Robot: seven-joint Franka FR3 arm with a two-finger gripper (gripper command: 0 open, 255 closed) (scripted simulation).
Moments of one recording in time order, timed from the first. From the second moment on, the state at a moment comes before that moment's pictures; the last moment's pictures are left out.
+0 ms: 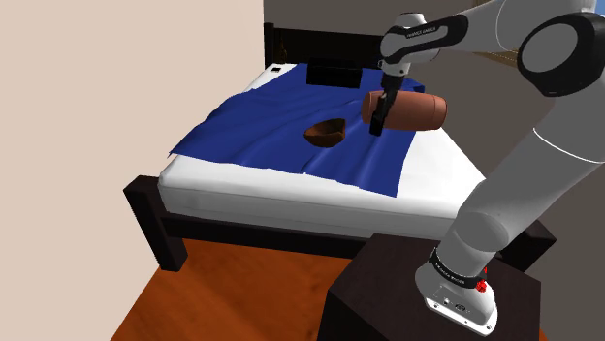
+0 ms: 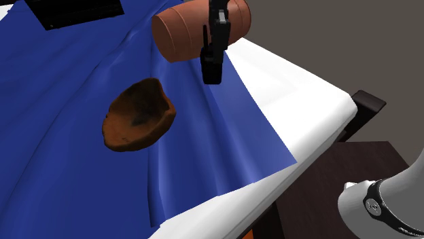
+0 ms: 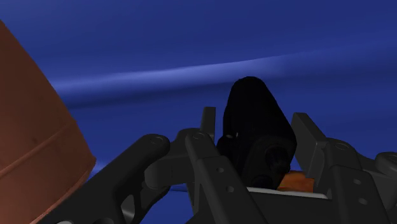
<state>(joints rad) -0.10 -0.17 -0.47 -2.04 -0.08 1.91 -0.61</state>
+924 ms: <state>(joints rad) -0.09 -0.17 -0.46 -1.85 -0.08 1.72 -0.61</state>
